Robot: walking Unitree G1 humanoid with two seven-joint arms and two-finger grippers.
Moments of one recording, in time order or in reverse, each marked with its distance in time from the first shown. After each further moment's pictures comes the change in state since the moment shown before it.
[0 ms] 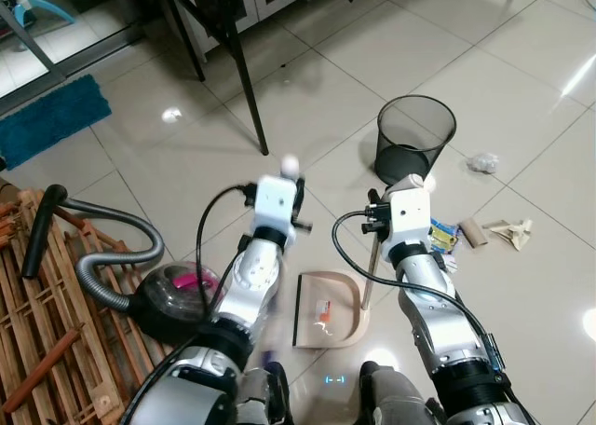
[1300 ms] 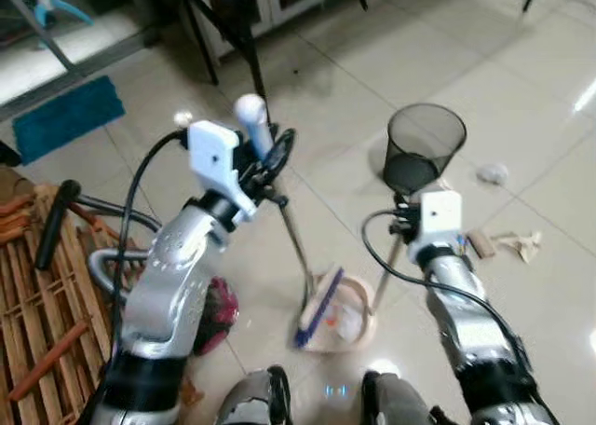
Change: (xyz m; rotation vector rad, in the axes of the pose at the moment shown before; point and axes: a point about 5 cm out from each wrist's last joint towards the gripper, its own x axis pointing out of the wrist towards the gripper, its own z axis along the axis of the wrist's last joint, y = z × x) left arm -0.039 0.039 0.099 -0.107 -0.095 -0.284; right arm -0.009 -0.048 -0.012 0.016 0.054 -0.067
